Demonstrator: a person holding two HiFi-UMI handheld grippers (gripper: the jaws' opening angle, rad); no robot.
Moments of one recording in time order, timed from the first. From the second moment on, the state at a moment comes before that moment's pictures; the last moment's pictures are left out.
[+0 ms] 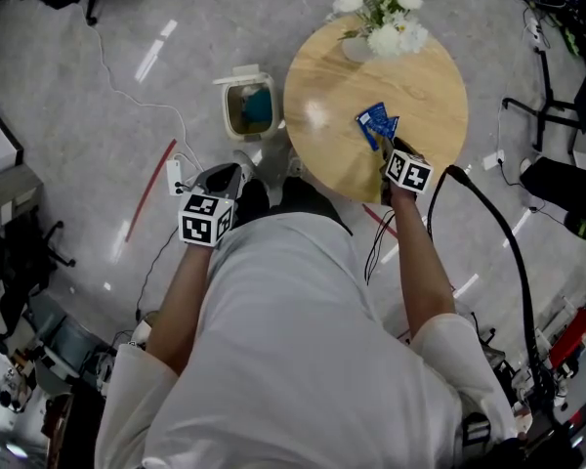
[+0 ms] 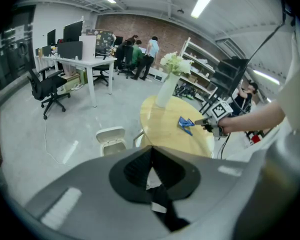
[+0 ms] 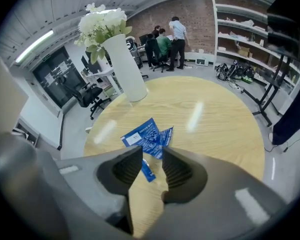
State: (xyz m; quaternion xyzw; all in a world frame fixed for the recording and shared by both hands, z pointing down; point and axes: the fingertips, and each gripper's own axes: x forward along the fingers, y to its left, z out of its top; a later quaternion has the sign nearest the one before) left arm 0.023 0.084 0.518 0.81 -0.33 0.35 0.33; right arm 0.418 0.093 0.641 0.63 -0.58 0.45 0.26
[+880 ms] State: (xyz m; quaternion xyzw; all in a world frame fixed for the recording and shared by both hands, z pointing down) left arm 0.030 0.082 0.532 0.80 -0.34 0.36 0.35; right arm 0.427 0.083 0.685 0.61 -0.55 0.52 0.23
